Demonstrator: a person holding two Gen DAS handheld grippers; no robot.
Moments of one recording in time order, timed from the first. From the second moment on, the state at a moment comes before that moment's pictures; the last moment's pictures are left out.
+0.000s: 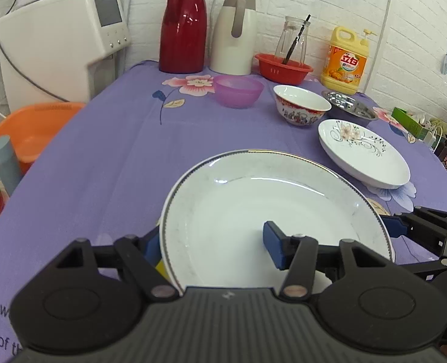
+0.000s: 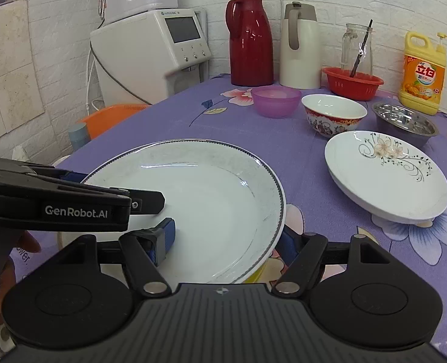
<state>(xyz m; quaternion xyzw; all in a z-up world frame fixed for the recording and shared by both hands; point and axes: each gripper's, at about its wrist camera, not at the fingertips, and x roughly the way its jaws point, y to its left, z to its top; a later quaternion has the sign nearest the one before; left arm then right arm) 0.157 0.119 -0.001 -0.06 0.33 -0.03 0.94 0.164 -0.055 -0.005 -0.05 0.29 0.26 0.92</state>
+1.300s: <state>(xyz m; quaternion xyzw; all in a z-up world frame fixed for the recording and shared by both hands) 0.241 0.051 0.020 -0.03 0.32 -0.09 0.94 0.246 -0.188 0.019 0.01 0.20 0.11 0.97</state>
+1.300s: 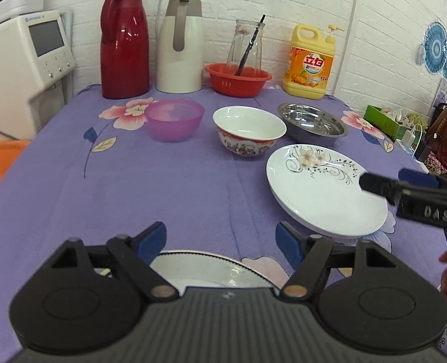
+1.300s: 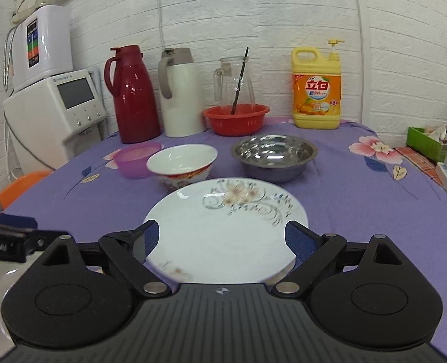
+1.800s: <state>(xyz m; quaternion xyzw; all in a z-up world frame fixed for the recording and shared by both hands) 0.343 0.000 0.010 -0.07 0.38 -0.18 0.90 0.298 -0.231 -0.010 0.06 0.25 0.09 0.96</state>
